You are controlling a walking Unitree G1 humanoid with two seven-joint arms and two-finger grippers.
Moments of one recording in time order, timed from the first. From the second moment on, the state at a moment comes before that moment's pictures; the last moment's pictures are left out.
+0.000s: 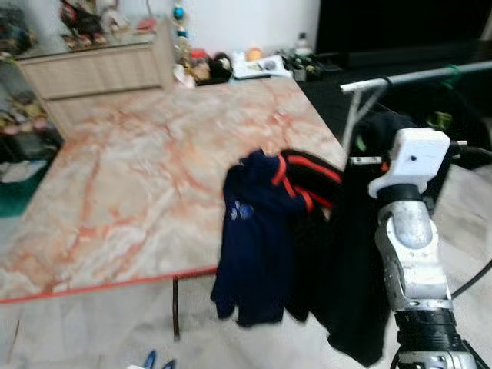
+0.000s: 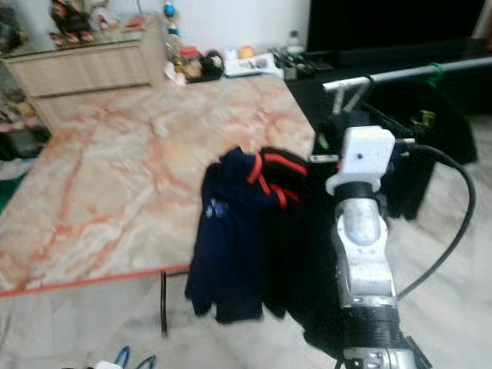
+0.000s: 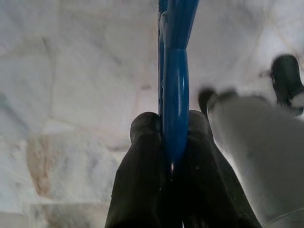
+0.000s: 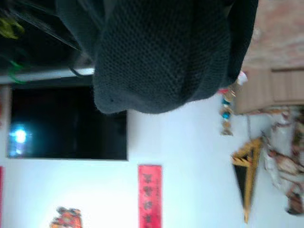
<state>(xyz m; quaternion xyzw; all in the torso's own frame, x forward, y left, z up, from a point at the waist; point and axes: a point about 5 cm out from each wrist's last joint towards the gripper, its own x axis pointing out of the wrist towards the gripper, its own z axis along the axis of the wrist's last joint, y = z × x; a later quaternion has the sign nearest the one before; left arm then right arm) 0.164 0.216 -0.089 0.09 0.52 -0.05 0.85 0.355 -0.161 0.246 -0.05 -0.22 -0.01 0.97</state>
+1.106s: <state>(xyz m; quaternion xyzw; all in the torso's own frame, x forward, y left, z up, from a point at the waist) 0.161 0.224 -0.088 0.12 0.53 -0.05 0.84 0.352 -0.108 0.175 -0.06 -0.04 0.18 0.98</state>
